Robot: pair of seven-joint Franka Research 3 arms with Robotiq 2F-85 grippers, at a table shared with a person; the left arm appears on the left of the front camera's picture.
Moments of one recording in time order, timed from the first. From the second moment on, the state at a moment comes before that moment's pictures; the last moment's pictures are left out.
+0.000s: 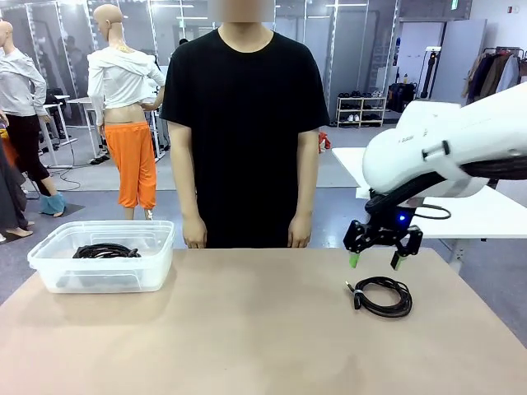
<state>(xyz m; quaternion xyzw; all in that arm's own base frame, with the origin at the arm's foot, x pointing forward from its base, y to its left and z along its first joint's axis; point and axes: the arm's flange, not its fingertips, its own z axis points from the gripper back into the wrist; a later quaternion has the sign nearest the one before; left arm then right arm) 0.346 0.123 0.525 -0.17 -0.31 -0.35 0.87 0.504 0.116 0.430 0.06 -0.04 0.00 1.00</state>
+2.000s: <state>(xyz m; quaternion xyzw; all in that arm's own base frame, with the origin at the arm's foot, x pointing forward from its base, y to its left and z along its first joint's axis) 0.346 0.124 0.525 -0.17 -0.31 -0.35 0.87 0.585 0.122 0.302 0.04 -0.01 -0.03 1.00</state>
